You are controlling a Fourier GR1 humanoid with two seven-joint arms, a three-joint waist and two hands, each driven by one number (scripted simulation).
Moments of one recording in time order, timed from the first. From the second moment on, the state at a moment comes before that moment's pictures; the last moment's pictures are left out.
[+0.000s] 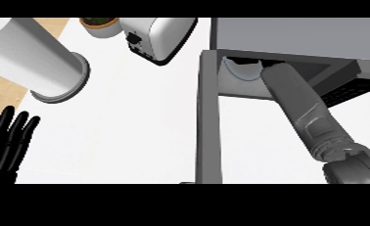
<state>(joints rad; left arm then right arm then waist) 0.34 0.05 0.12 -2.27 0.13 -0.27 0.05 -1.09 -0.17 -0.12 -0.11 0.31 -0.67 -0.52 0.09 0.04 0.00</state>
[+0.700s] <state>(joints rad) 0.40 0.02 0.08 -2.31 0.09 -0.28 0.05 -1.06 -0.21 -0.17 -0.13 0.27 -0.69 -0.59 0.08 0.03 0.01</state>
